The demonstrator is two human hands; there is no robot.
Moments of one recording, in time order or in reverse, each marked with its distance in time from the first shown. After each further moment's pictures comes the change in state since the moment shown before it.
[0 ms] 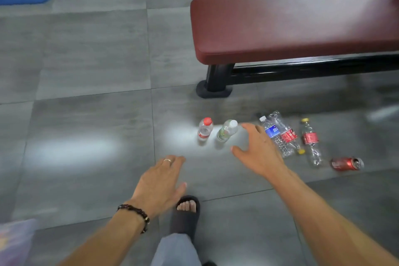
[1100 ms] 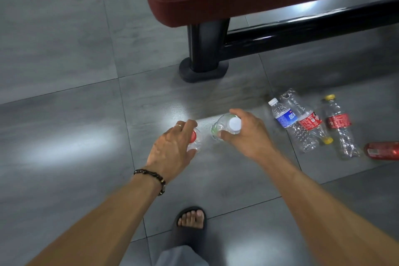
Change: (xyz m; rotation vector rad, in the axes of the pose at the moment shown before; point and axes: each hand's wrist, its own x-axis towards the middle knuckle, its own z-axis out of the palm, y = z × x) left_hand 0.215 -0.021 0.089 -0.089 0.125 0.130; right_hand 0.161 0.076 0.111 0.251 -0.002 0.113
